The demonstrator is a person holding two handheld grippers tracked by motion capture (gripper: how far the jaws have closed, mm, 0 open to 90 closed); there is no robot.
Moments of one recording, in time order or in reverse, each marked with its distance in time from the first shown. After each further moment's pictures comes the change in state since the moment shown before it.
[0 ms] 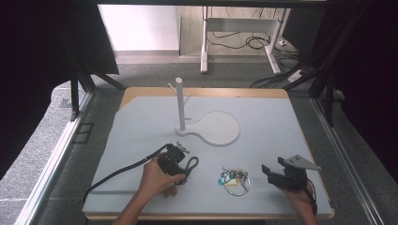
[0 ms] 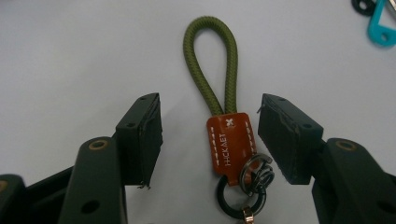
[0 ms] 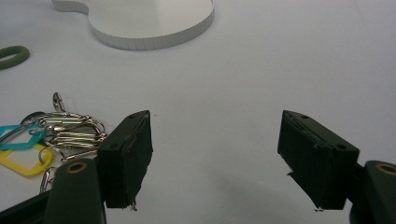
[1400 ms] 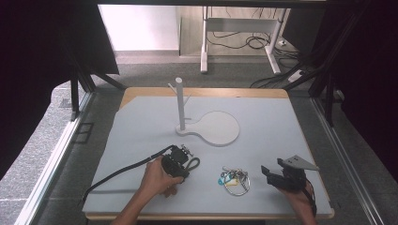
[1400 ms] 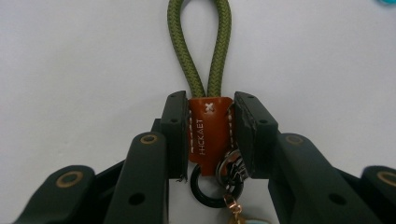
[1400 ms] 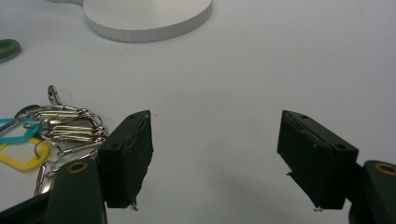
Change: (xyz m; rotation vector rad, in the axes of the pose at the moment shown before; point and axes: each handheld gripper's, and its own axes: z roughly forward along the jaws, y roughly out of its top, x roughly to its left) left arm 0.001 0.007 0.002 0.123 -0.044 0.058; right arm 0.002 -0.001 0.000 0.021 -0.016 -0.002
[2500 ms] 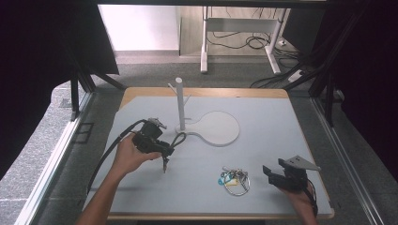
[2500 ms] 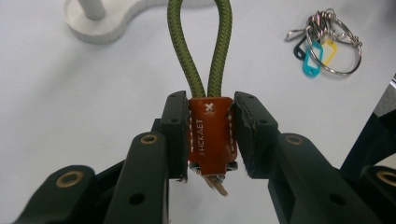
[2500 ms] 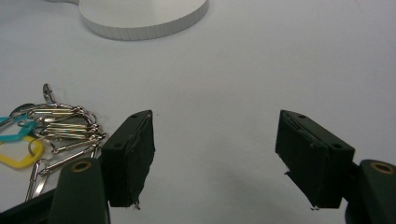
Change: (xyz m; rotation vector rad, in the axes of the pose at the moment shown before) left arm 0.063 -0.007 -0.098 -0.212 -0.115 -0.054; right arm -0.004 -0.002 0.000 0.006 0.000 0.006
